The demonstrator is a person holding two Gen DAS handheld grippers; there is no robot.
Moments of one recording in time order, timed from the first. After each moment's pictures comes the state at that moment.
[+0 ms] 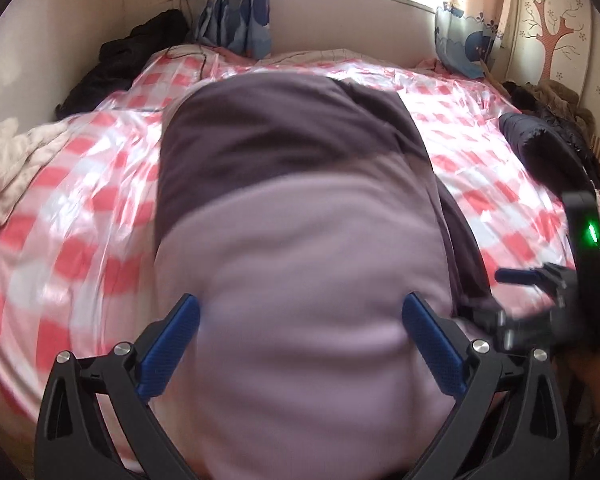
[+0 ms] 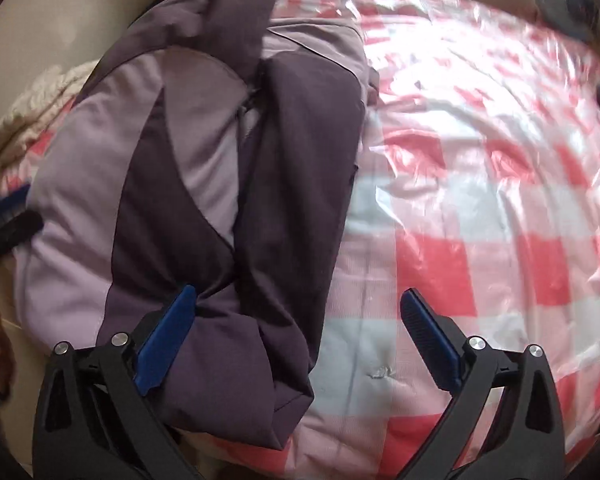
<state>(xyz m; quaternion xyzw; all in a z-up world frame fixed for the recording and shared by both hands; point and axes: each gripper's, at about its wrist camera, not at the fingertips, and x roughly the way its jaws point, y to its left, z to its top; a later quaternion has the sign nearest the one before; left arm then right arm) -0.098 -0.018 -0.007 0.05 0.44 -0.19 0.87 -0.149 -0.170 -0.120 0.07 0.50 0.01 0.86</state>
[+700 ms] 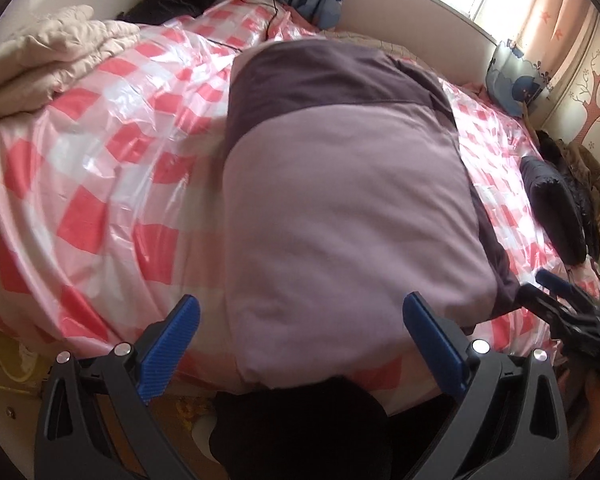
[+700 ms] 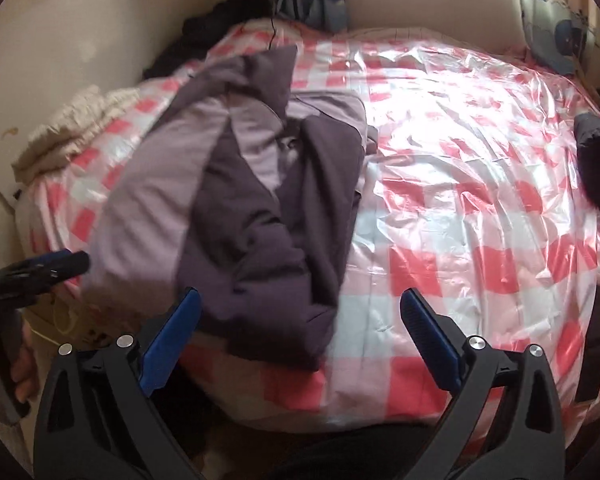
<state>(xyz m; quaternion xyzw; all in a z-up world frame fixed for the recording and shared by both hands) -0.135 0.046 -0.002 -0.07 0.50 -0.13 0.85 -0.197 -0.128 -0.051 0.06 0.43 0.01 0.90</state>
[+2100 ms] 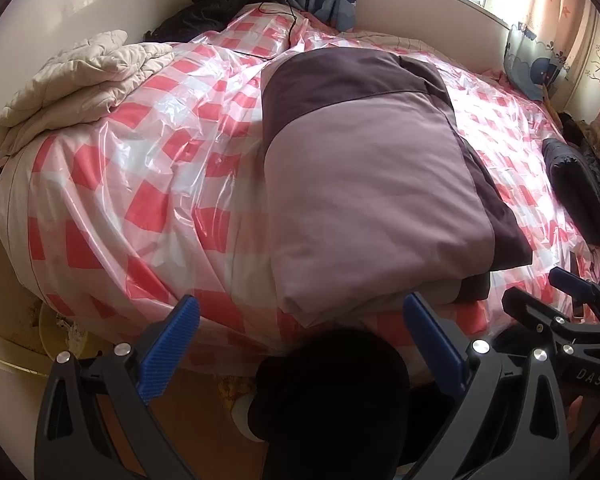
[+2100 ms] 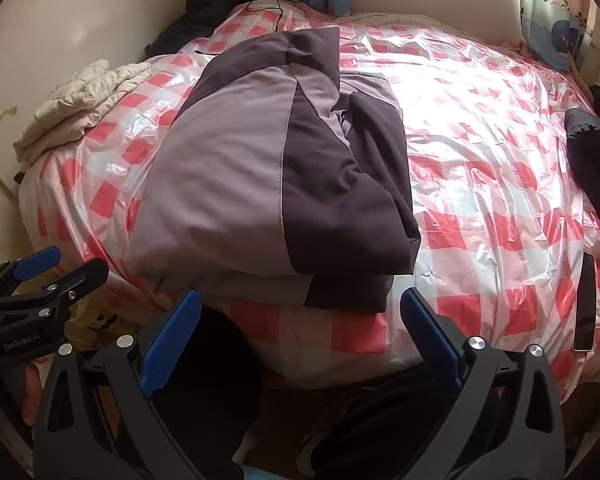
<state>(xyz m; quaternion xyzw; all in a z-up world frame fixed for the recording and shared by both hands) -0.180 0.051 0.031 -0.01 0.51 -0.08 0.86 -0.232 -0.058 -0.036 0.04 0.47 -0.02 0.88</state>
